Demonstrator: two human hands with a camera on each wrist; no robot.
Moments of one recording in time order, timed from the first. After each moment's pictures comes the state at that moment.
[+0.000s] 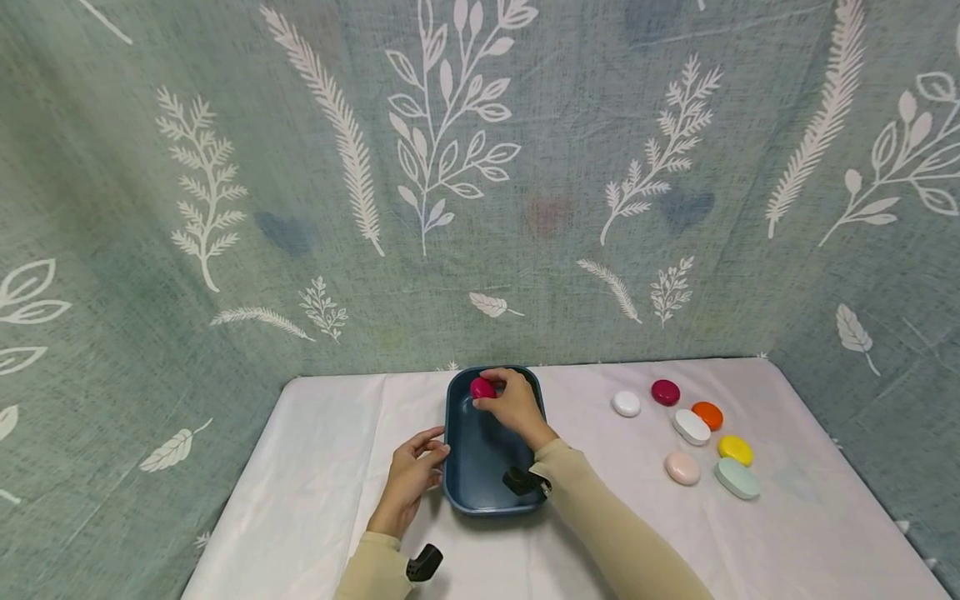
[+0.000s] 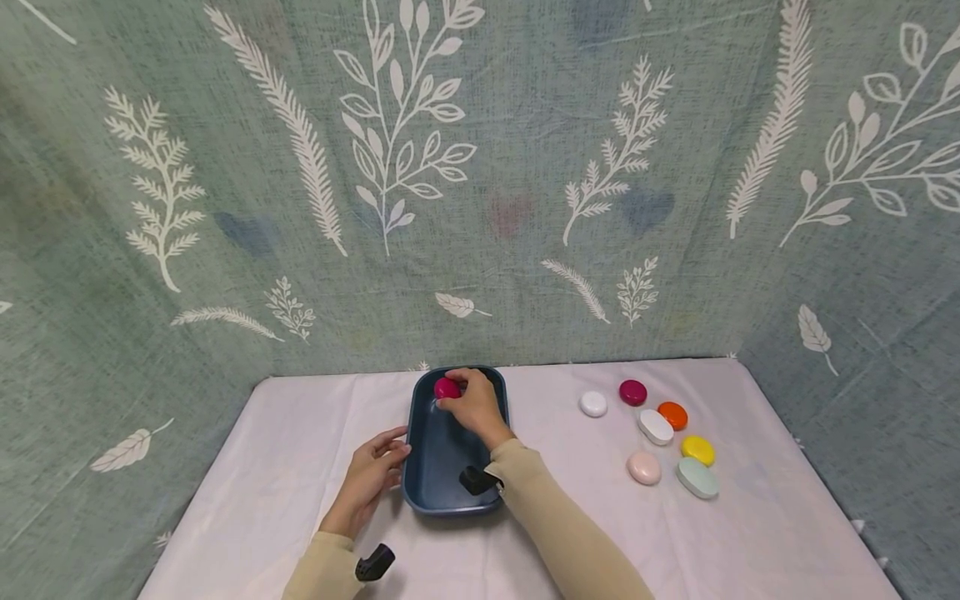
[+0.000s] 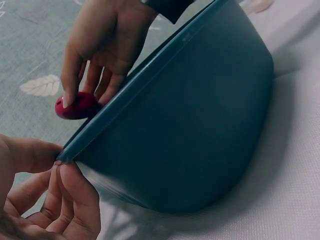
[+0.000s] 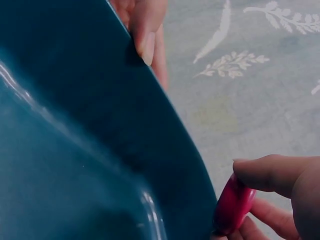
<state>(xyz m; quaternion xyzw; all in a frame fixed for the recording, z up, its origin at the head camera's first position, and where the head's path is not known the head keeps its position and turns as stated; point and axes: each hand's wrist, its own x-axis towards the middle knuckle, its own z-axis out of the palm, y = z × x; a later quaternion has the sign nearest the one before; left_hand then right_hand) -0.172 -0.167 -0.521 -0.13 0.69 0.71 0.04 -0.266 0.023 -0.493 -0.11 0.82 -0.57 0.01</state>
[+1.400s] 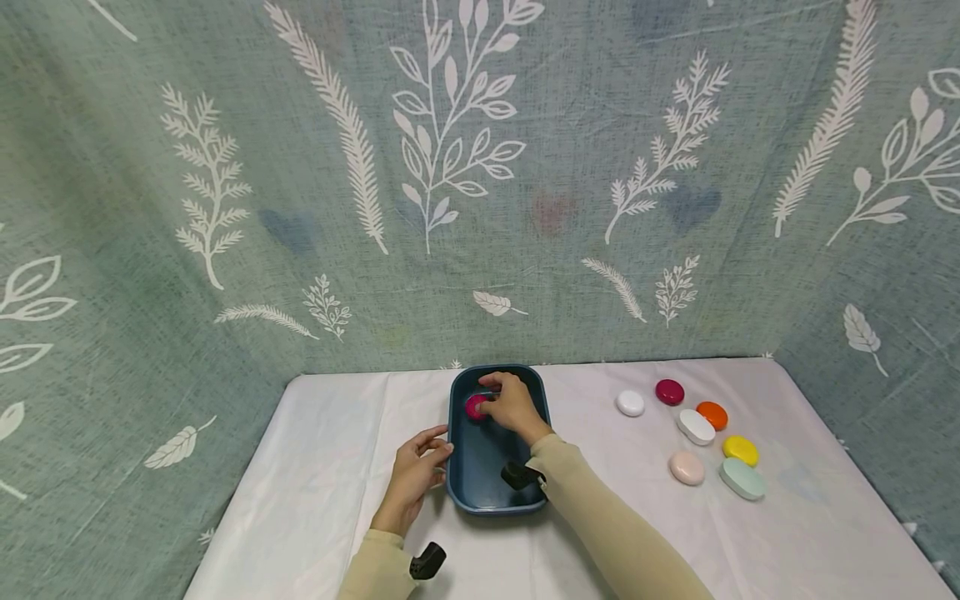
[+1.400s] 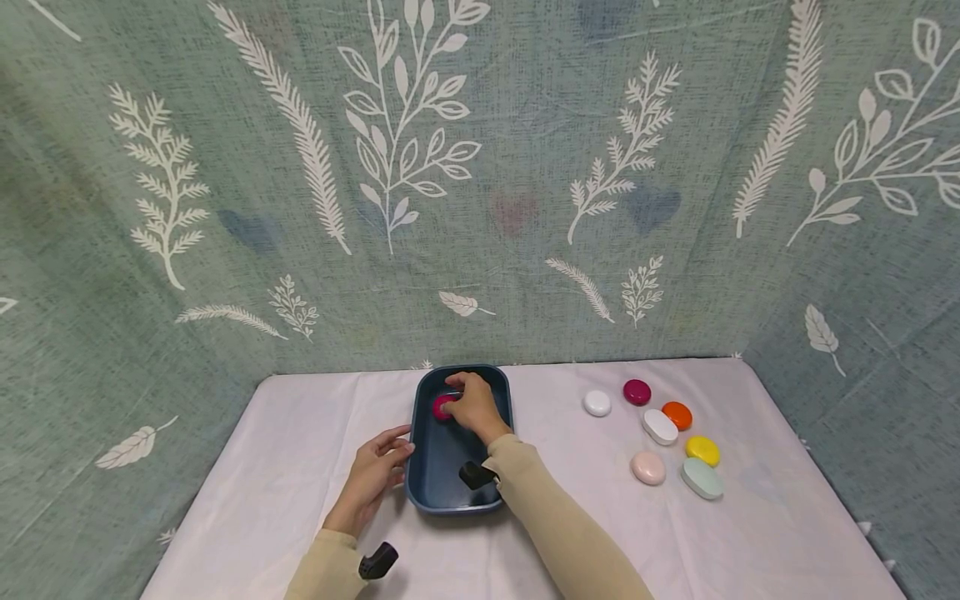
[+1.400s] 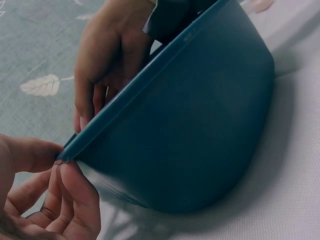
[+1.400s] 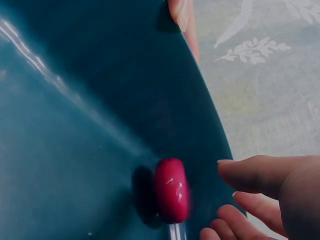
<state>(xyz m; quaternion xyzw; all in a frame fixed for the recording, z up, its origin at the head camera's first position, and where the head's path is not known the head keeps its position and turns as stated) -0.174 -0.167 -0.524 -0.13 0.68 0.72 0.04 -0.275 0.015 -0.504 -0.12 0.85 -0.51 0.04</state>
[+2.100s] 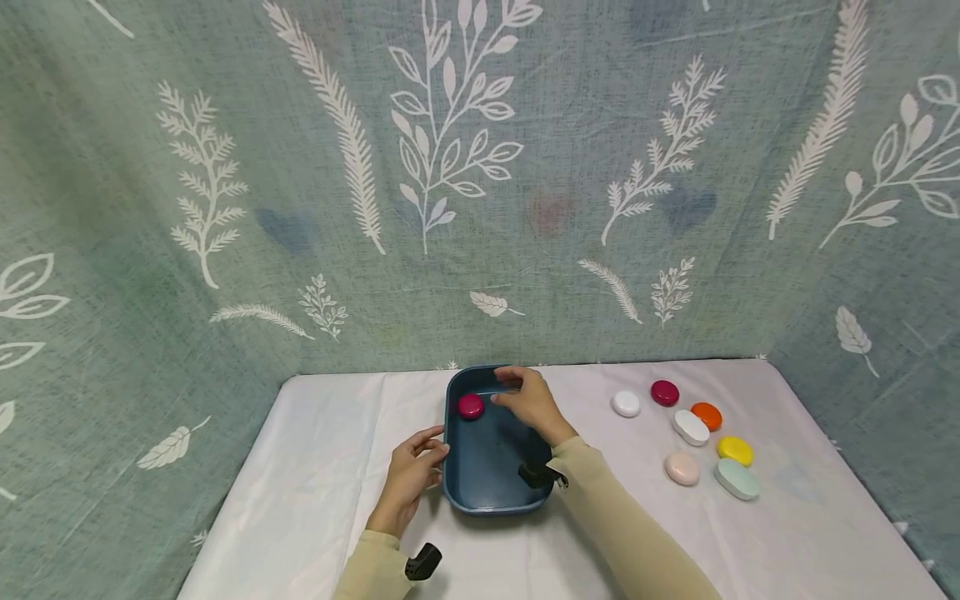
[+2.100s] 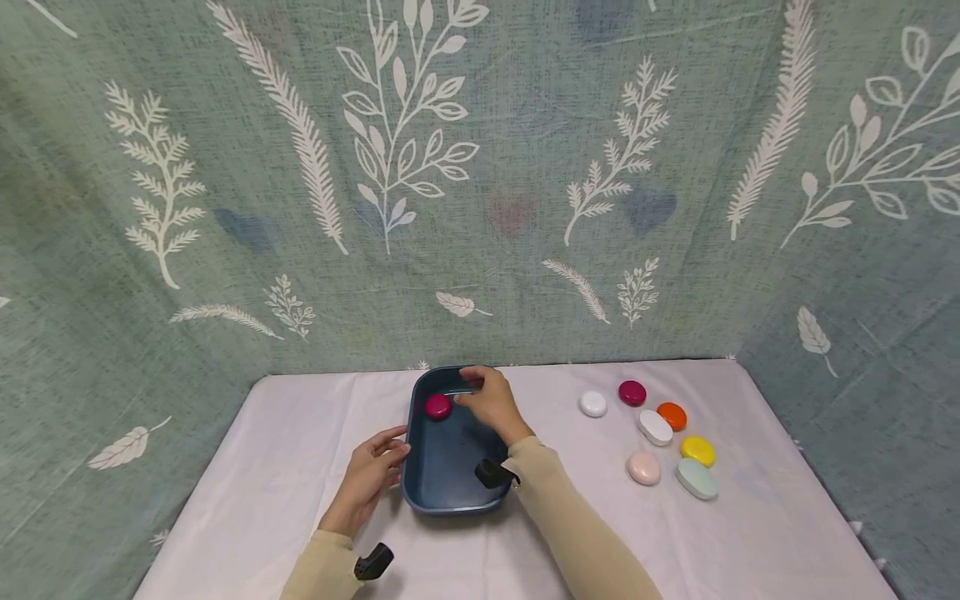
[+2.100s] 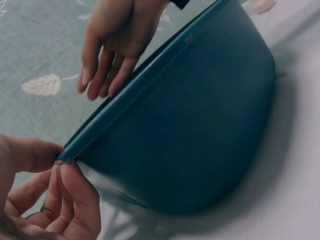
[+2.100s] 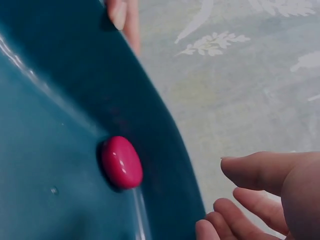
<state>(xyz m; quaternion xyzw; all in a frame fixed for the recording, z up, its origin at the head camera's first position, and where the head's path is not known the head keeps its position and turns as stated) -0.173 -0.167 -0.522 -0.14 0.68 0.71 0.03 -0.267 0.048 -0.487 -0.11 0.80 -0.58 0.05</state>
